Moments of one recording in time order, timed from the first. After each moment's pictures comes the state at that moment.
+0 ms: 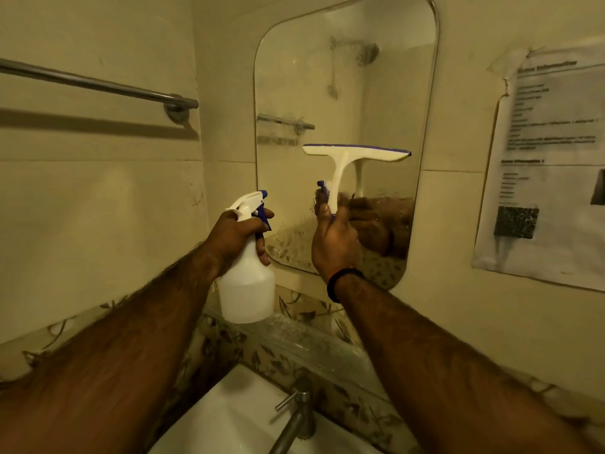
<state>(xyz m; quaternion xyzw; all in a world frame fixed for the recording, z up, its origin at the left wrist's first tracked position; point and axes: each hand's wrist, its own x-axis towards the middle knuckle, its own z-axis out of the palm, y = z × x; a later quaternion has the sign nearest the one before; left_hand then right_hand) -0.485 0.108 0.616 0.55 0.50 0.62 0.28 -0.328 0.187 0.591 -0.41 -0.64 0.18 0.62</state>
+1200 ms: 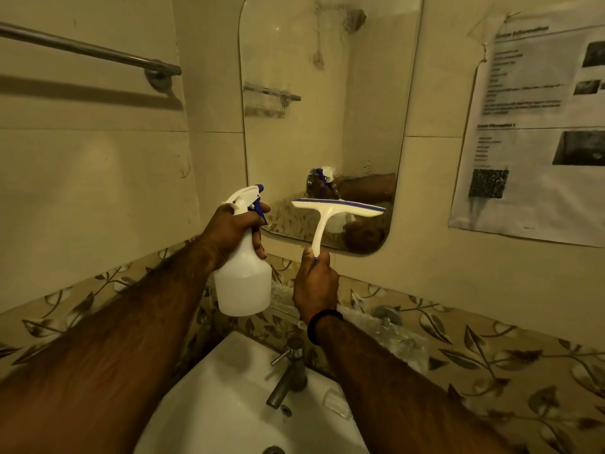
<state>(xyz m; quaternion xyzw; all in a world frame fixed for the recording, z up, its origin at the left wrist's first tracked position) -0.472 0.086 0.580 0.55 0.50 0.59 0.31 -0.325 0.129 0.479 -0.51 -0.62 0.25 0.54</state>
